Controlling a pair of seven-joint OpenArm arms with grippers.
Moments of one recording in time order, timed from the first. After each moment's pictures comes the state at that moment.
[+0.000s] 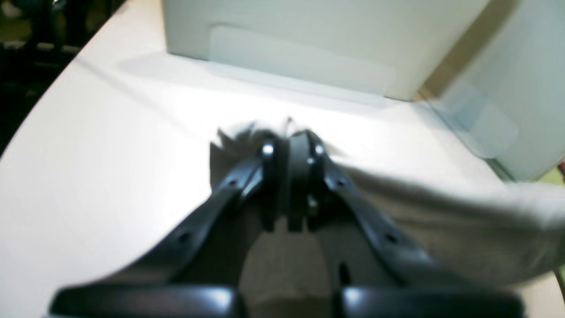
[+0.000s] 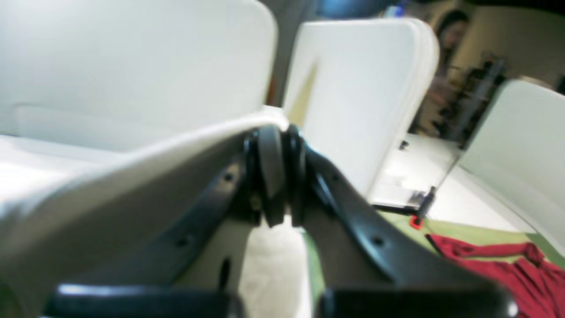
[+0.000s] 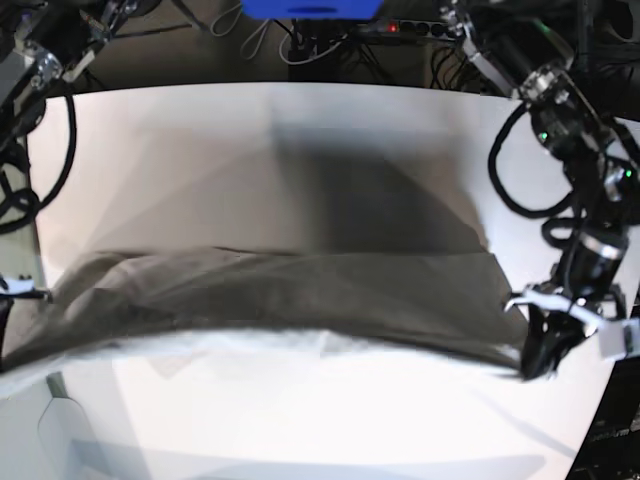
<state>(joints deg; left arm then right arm) -9.9 -1.2 -29.7 116.0 -32.1 -23.7 53.0 3.9 13.8 36.2 117.1 14.8 27.8 -21.8</state>
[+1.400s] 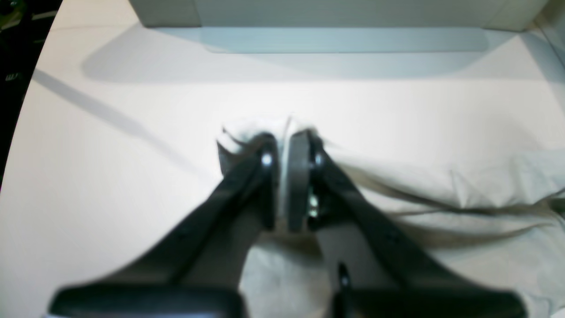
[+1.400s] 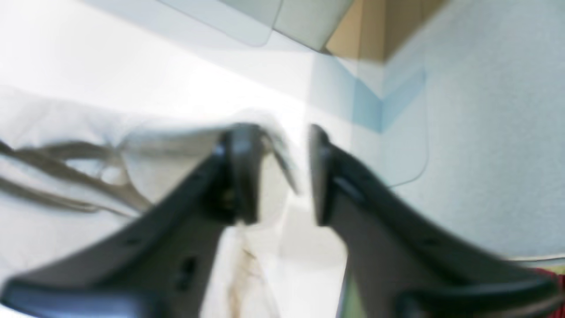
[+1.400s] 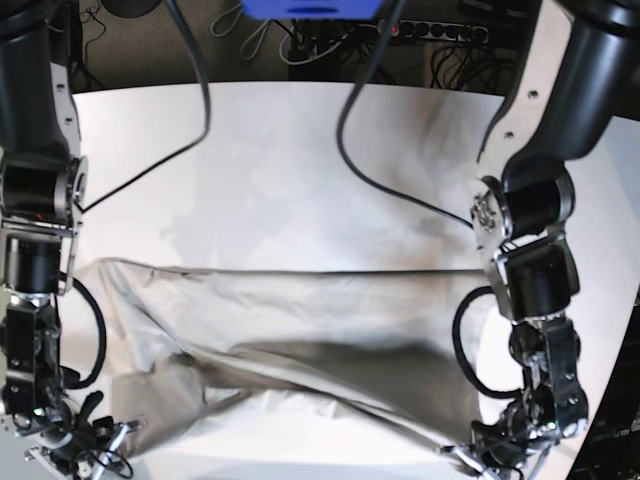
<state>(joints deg) -50.9 -4.3 -18.7 51.0 3.2 -23.4 39.5 47.8 19.6 -0.2 58.3 0.5 27.1 -37.8</state>
